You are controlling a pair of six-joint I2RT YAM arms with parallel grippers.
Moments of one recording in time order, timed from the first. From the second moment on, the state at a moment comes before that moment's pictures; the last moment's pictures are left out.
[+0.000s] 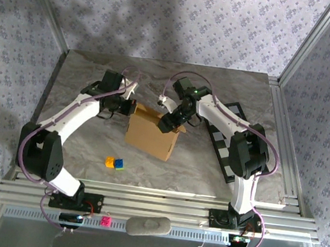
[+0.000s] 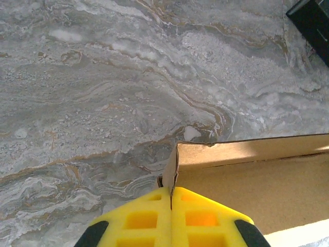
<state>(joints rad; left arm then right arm) -0.33 1.51 1.16 -0.60 0.28 -0.08 0.60 1.94 1.65 -0.97 -0.49 -0.23</state>
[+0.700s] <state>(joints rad) -0.33 1.41 1.00 -0.40 0.25 -0.22 0.61 1.95 1.68 -0.97 -0.43 -0.22</state>
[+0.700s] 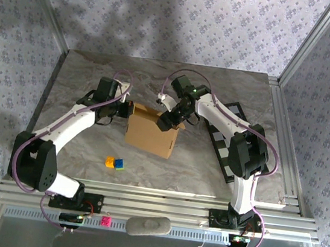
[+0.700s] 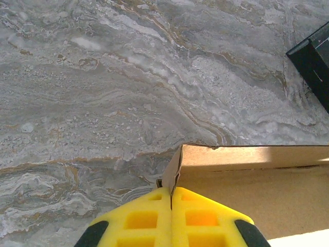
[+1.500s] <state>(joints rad) -0.34 1.40 0.98 -0.40 0.22 -0.22 0.58 1.91 1.69 -0.93 -0.44 -0.10</state>
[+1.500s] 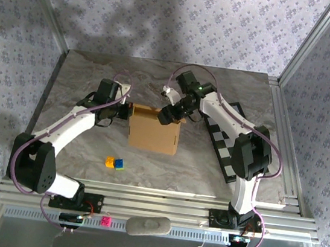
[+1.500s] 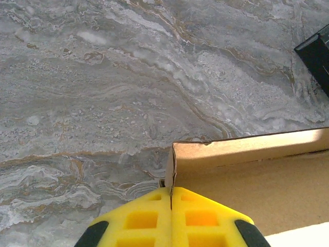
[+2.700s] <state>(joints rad) -0.42 1.38 0.98 -0.43 0.15 -0.22 0.39 1.66 1.52 -0.83 -0.41 -0.03</state>
